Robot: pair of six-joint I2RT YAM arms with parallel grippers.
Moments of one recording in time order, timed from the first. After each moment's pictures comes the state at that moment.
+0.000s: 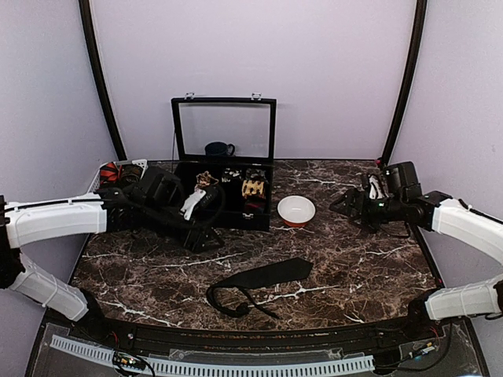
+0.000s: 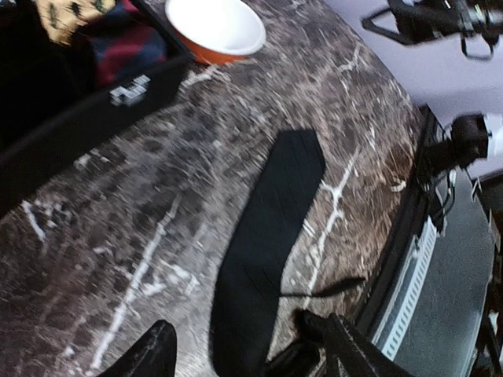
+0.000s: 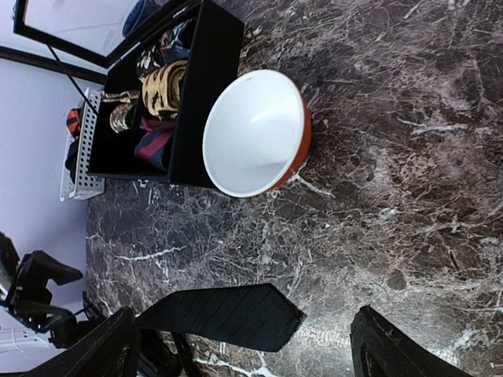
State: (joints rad) left arm -0.71 1.37 0.95 -0.38 0.42 -0.24; right arm 0.33 1.11 0.73 -0.34 -0.41 0.69
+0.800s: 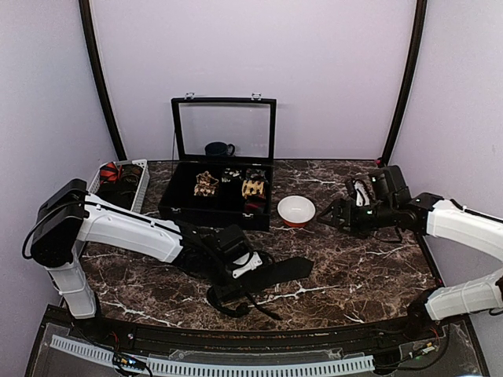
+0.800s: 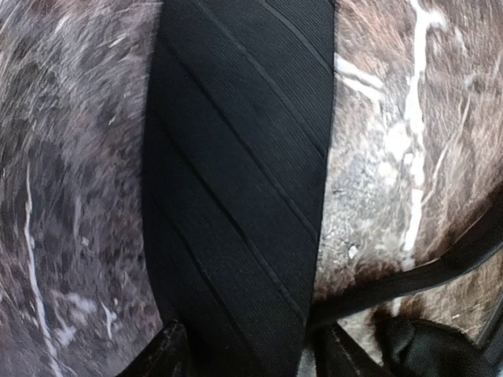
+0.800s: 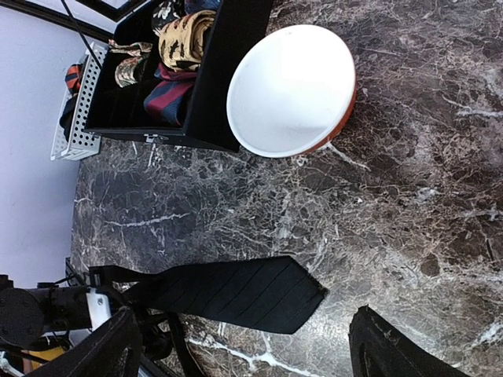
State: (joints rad) left arm -1.12 1.78 1.05 -0.45 -0.03 0.02; right arm 0.52 1.15 0.75 -0.36 -0.33 0.65
